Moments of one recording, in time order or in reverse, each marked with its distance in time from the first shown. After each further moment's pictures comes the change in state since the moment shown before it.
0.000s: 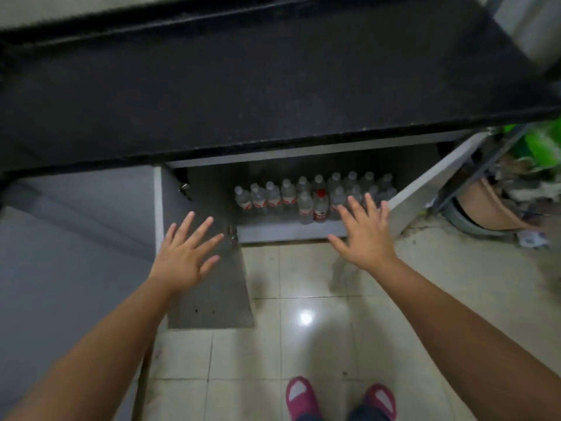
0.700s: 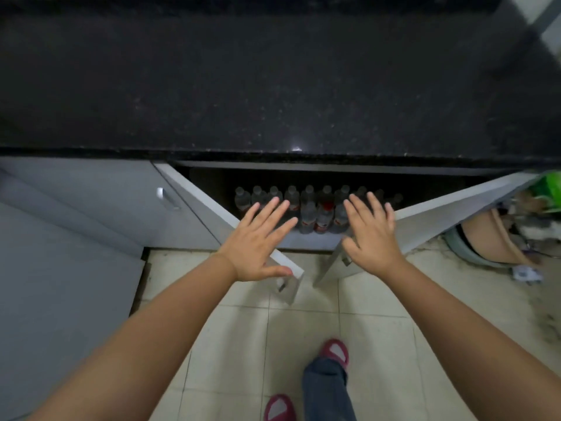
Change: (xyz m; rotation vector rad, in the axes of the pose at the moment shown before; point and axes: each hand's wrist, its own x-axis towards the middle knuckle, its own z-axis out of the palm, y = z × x) left_hand 0.100 0.034 0.013 -0.154 0.301 0.326; right_hand 0.071 -0.019 0.000 0.042 0.043 -0.095
